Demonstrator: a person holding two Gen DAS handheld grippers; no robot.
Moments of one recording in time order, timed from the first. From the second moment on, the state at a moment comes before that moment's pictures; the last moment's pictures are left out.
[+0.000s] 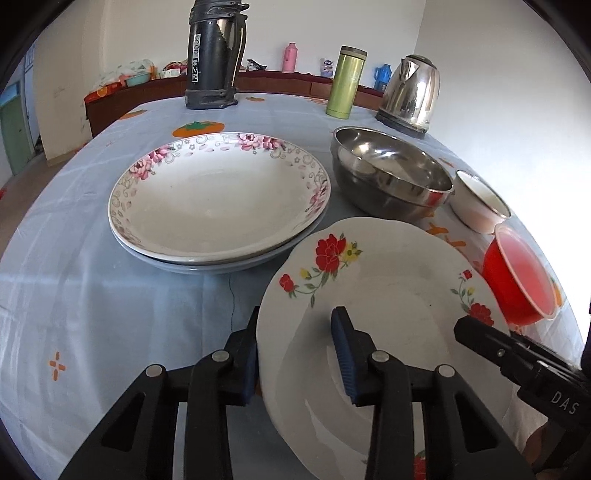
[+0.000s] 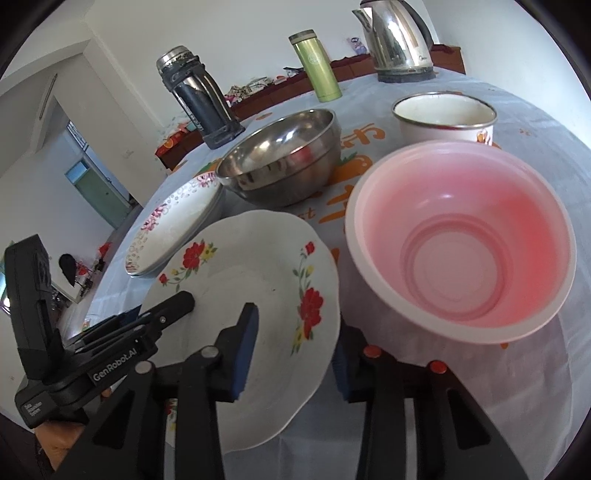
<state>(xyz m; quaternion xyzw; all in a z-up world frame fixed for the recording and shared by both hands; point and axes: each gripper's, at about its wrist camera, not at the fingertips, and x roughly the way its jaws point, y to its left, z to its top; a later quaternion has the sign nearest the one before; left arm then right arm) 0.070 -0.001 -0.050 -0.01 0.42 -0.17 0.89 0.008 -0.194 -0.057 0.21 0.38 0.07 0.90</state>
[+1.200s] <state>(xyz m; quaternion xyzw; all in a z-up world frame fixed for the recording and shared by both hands) 0.082 0.069 0.013 -0.05 0.32 -0.12 0.94 0.043 -0.128 0.009 0.19 0.31 0.14 0.92</state>
